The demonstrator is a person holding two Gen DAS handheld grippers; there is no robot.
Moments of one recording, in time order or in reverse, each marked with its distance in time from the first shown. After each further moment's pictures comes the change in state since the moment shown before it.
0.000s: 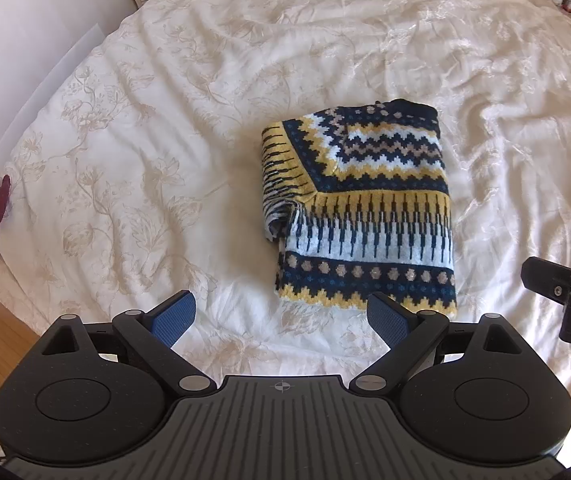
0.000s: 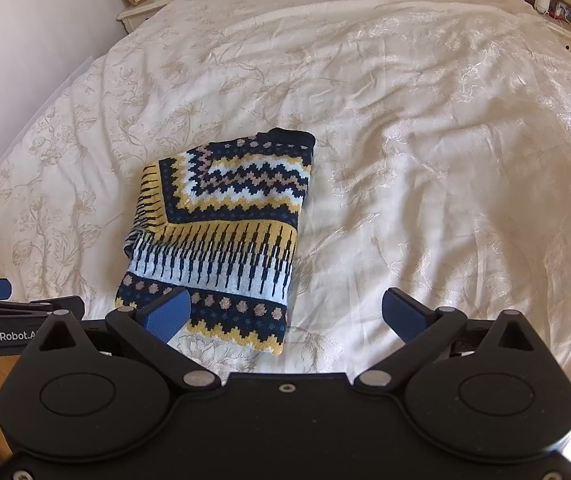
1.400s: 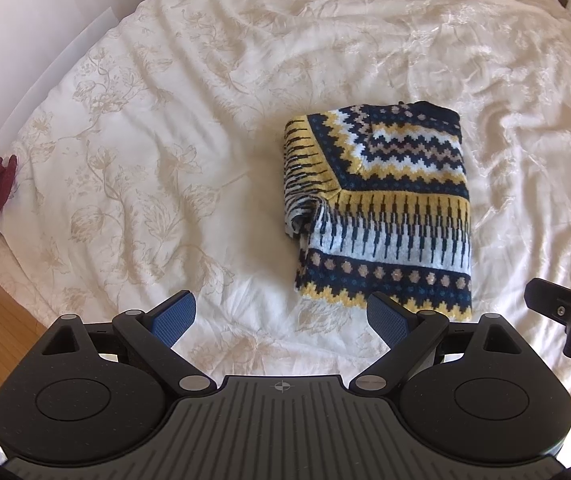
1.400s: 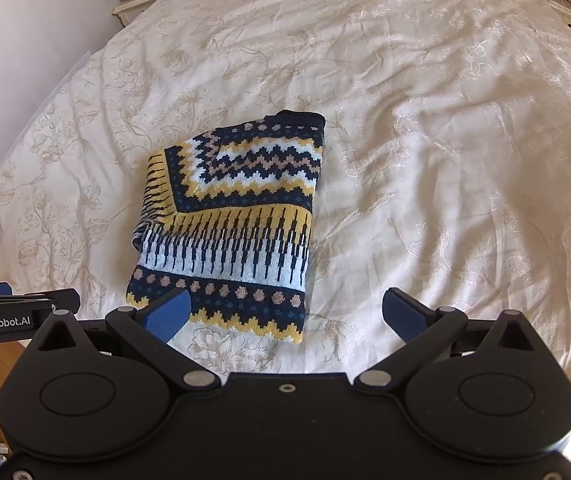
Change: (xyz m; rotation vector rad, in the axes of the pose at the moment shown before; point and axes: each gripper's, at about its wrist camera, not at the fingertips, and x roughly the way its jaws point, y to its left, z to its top) left arm 0.007 0.020 0.002 -0.061 0.017 0.007; right arm 0.010 0.010 -0.001 0.048 0.042 0.016
